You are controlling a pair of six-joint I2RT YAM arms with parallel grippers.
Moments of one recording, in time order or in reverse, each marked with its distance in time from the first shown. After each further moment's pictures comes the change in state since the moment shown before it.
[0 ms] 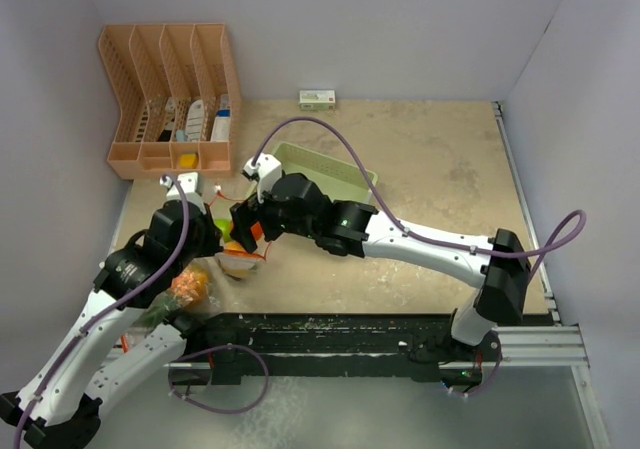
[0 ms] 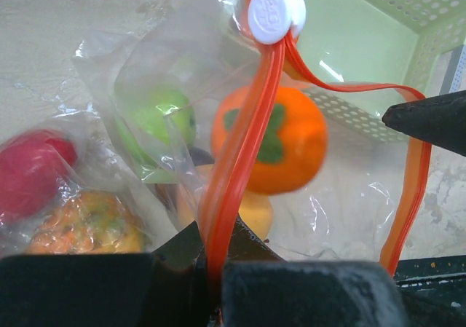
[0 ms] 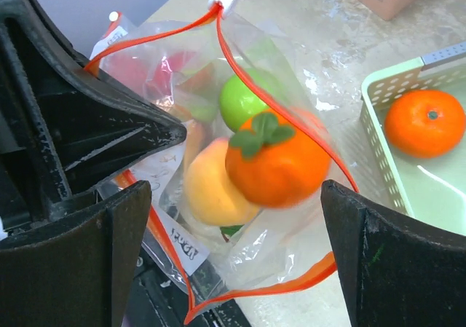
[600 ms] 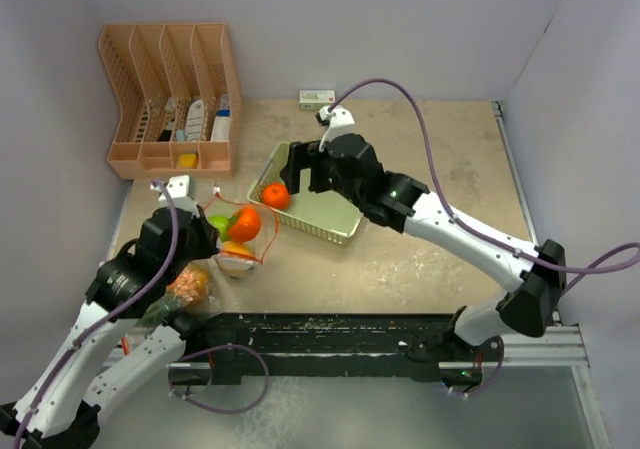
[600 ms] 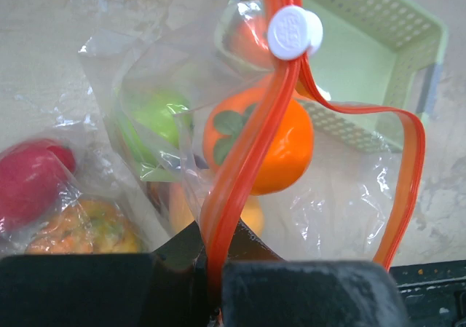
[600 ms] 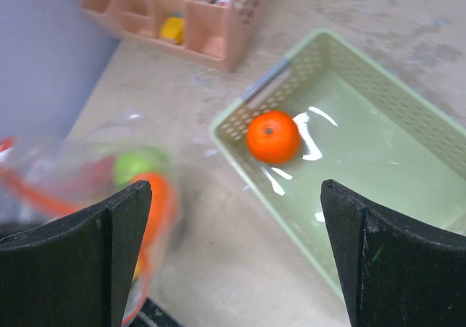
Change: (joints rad) left arm 0.000 -0.051 -0.007 0.011 -0.005 0.000; right arm -0.211 -0.186 -0.065 -0.051 0.156 0.122
